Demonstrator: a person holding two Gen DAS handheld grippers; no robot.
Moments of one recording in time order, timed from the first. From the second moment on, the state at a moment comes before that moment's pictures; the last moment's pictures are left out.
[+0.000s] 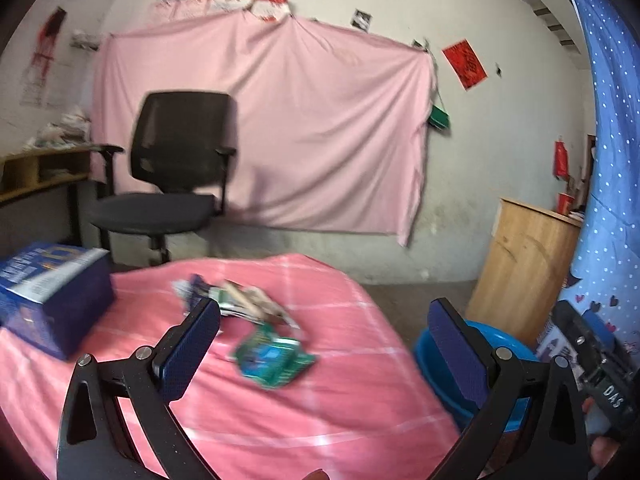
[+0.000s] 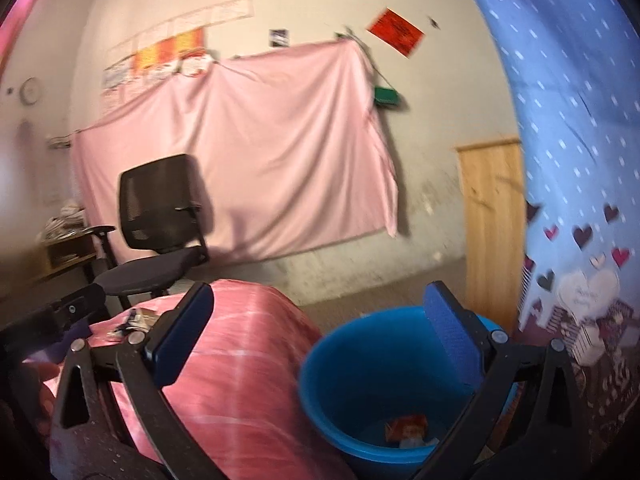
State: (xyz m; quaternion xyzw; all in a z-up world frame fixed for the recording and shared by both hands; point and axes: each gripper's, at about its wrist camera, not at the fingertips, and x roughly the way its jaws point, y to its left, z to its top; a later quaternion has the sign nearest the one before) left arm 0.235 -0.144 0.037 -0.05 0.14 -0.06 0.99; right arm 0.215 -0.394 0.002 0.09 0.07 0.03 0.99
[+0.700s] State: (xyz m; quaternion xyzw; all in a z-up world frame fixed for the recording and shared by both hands) left arm 0.199 -0.058 0.020 -0.01 0.10 0.04 0.99; right arm 0.206 -0.287 0.009 0.00 0.04 0.12 0.99
